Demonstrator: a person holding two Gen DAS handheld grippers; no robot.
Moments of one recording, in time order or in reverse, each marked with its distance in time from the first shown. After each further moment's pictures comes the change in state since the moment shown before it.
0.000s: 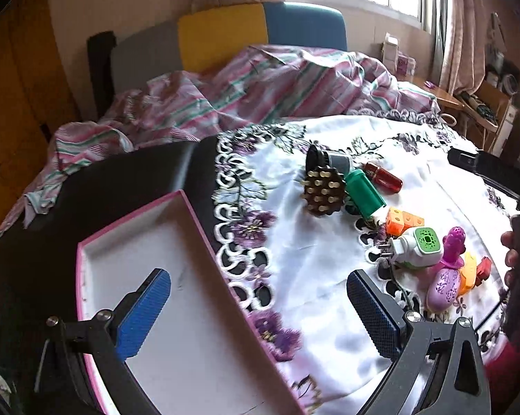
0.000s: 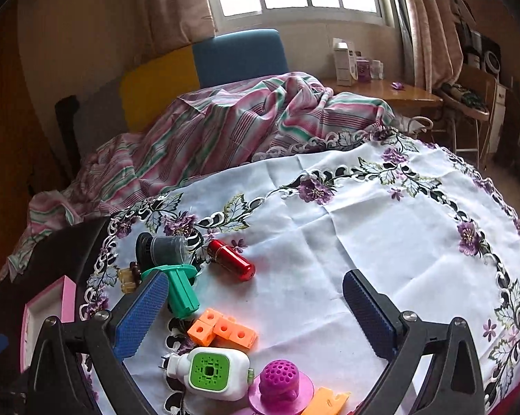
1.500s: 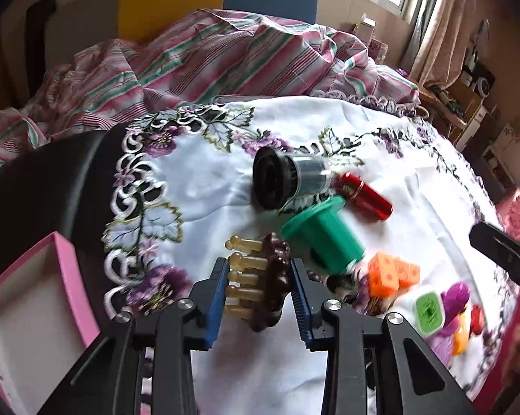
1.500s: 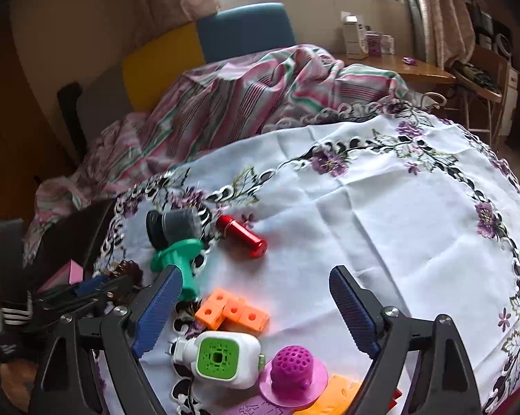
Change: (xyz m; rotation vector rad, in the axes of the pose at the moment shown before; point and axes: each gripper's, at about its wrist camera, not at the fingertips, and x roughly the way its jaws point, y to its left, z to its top) left arm 0.115 -0.030 0.057 0.002 0.109 -0.240; right arm 0.015 0.001 -0.006 0.013 0.112 0.054
